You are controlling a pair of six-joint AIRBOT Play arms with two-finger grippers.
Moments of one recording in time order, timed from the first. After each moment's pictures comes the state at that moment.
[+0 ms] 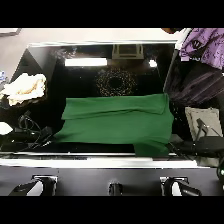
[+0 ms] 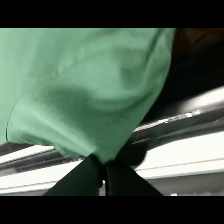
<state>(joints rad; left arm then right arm) 0.25 -0.91 0.61 1.12 -1.26 -1.63 -0.39 -0.62 0.54 2.04 -1.40 -1.46</state>
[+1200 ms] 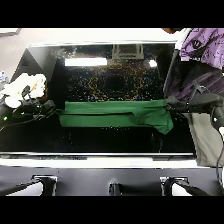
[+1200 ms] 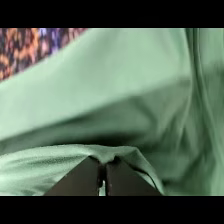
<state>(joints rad) 0.16 -1.36 1.01 1.09 -0.93 -1.61 -0.23 -1.28 1.02 2.12 -0.96 -1.59</state>
